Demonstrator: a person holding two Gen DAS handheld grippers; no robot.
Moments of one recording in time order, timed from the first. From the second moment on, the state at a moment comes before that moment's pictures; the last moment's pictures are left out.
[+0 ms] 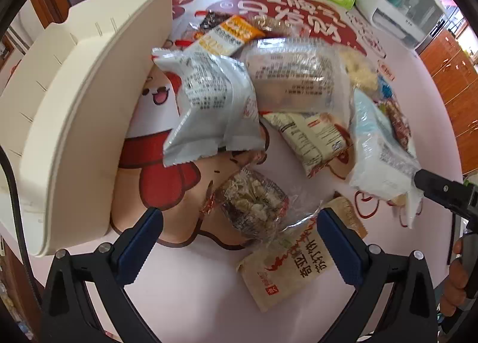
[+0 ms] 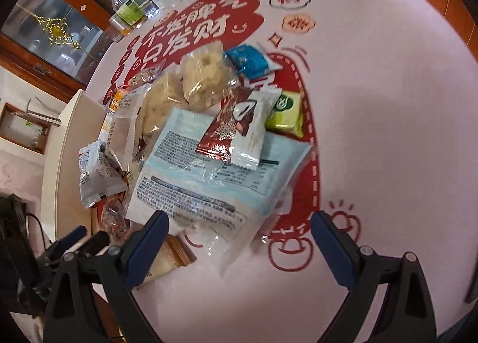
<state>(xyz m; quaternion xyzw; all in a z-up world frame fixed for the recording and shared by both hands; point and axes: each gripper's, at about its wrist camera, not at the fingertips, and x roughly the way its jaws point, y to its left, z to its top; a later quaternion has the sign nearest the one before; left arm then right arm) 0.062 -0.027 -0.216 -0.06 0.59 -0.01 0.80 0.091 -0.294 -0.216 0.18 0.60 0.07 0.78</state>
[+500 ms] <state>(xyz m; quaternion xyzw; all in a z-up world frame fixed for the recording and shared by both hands) 0.077 -0.029 -0.252 -0.07 0.62 -0.02 0.78 0.103 -0.268 -0.239 0.18 0.62 0.11 0.75</state>
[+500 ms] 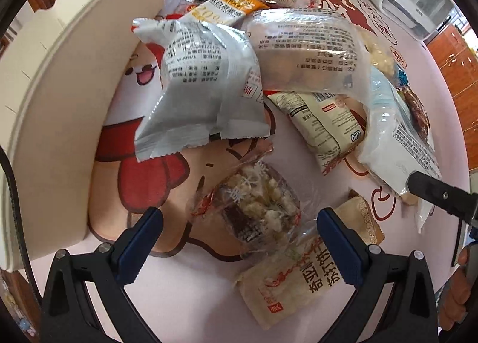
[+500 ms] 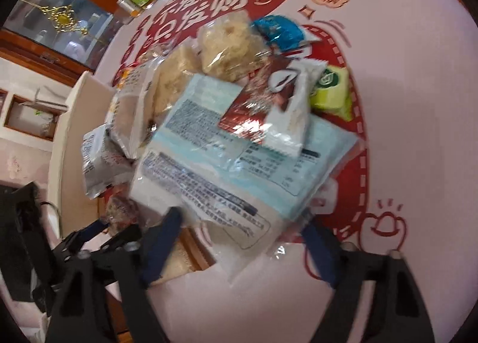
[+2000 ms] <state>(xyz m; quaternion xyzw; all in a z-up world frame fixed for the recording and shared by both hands) 0.045 0.101 -0.016 -0.04 0.40 -0.01 0.92 0.029 -0.148 -0.005 0.05 0.36 0.22 0.90</state>
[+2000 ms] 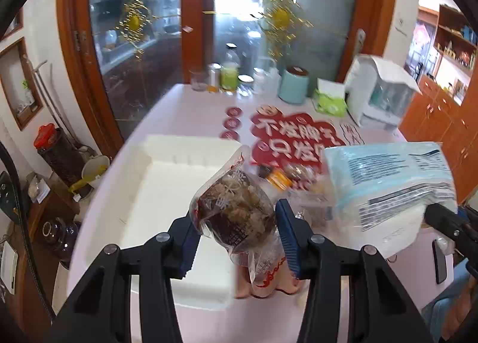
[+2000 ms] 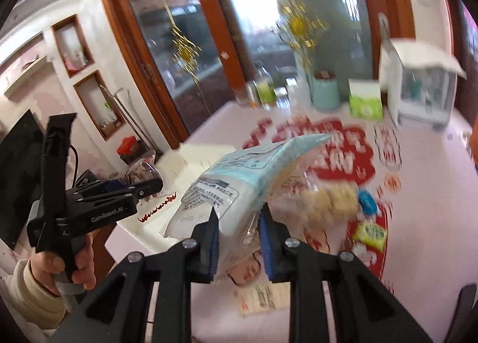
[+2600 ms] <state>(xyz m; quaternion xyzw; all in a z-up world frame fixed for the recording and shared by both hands) 0.073 0.241 -0.018 0.05 0.39 -0.01 0.92 0.055 0.049 -0.022 0.00 0.38 0.22 0.90</state>
